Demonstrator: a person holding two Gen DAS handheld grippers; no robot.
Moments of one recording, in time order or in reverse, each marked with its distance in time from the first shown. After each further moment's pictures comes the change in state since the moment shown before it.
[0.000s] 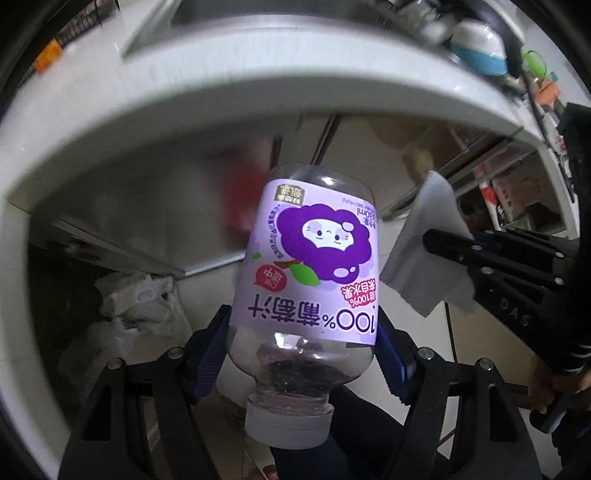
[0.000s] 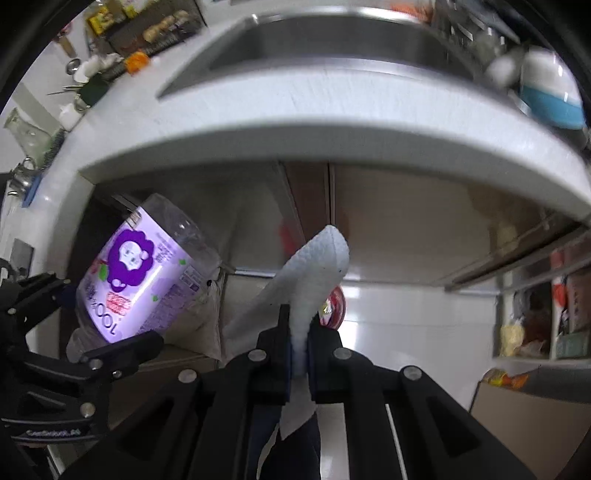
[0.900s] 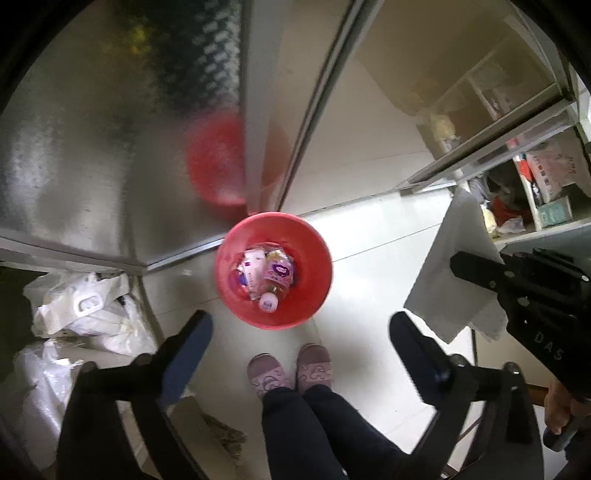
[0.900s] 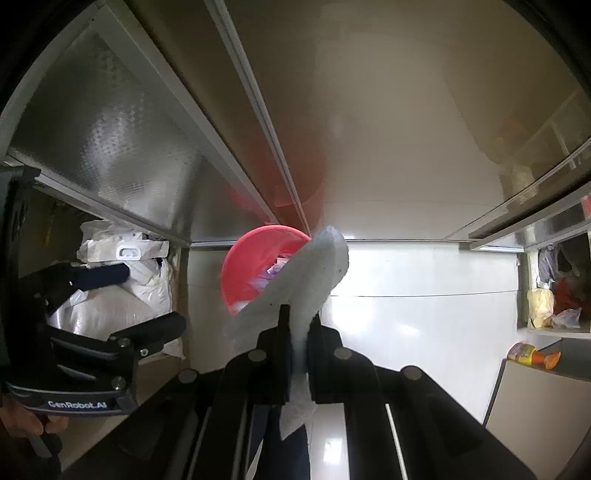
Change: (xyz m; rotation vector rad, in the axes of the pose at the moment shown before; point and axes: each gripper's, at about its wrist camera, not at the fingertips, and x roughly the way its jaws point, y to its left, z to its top) left arm 0.196 0.008 0.006 0.015 0.067 -0.001; right arm 0.184 -0.071 -0.053 0.082 0.102 -0.019
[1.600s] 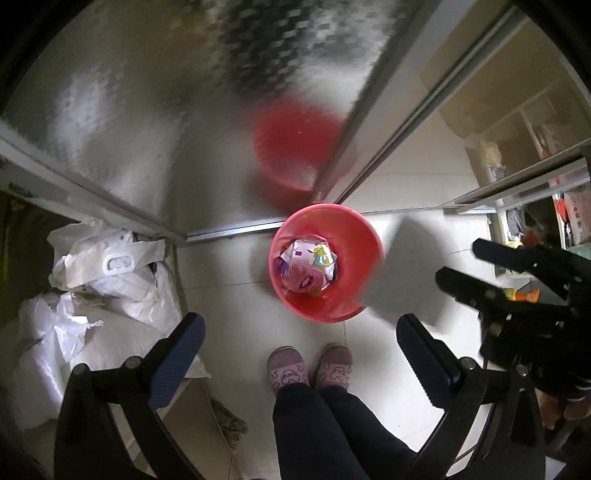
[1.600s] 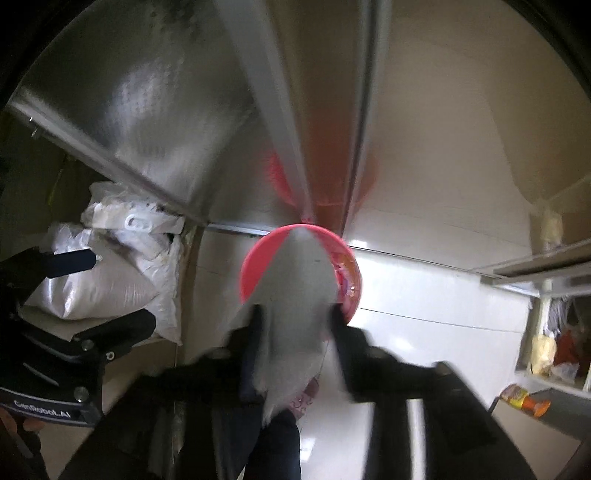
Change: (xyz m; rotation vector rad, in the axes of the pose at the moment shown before) left arm 0.006 0.059 -0.022 -0.184 -0.009 0.091; right arm 0.046 0.043 0.009 -0.206 0.044 0.015
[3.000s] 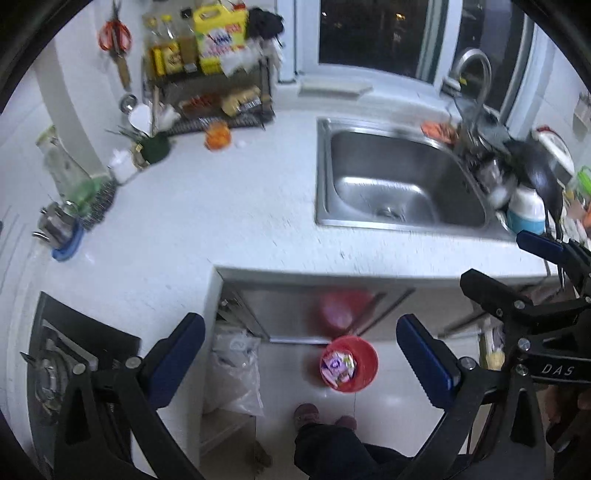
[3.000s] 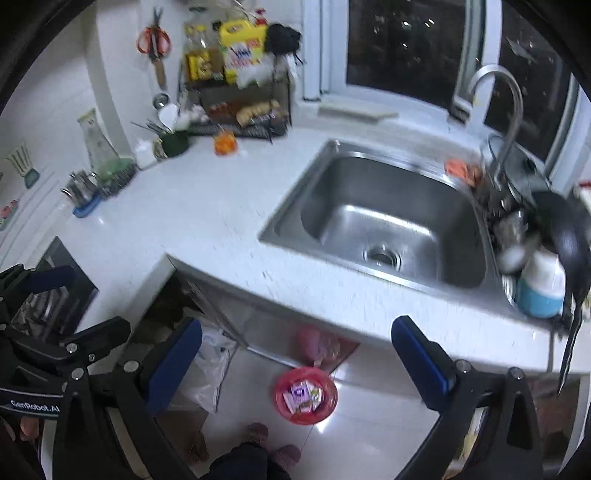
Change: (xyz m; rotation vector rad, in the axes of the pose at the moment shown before) left arm -0.450 0.011 -0.011 -0.151 -0.481 0.188; right arm -0.402 0.107 0.059 -0.187 -0.473 -0.049
